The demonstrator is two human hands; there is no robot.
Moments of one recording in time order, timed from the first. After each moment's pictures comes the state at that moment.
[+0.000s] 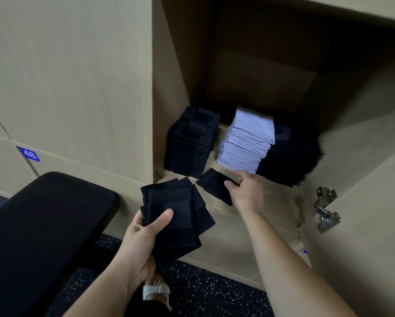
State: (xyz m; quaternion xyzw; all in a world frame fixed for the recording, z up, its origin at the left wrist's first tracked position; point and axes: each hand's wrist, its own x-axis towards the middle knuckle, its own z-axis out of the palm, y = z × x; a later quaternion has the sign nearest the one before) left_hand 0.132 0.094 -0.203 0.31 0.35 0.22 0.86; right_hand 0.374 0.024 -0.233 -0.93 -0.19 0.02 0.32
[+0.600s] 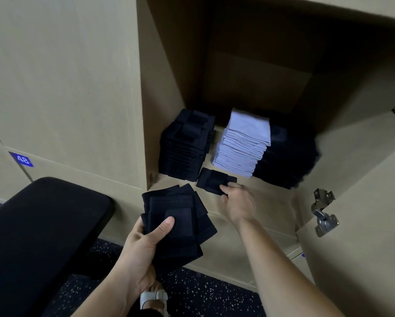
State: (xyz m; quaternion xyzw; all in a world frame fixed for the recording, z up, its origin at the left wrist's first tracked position) left_hand 0.140 0.084 -0.207 0.33 0.34 0.20 0.86; right_hand 0.381 0.017 -0.257 -0.94 -0.32 0.02 0.16
